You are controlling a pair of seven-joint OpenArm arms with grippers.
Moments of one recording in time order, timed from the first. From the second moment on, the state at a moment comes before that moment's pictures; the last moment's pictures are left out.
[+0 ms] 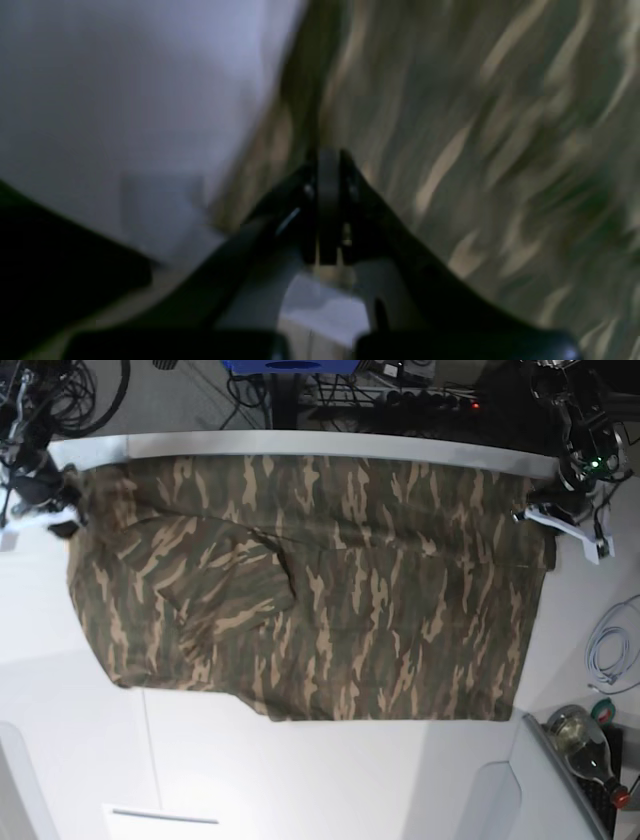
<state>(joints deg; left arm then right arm) 16.6 -9.0 -33.9 90.4 -14.1 -9.0 39.3 -20.7 4.4 30.6 93.1 35.0 7.8 -40.9</state>
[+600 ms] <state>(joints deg) 6.5 -18.9 -33.8 82.5 -13.6 -9.2 38.7 26.1 18.5 6.0 33.4 16.2 12.2 -25.9</state>
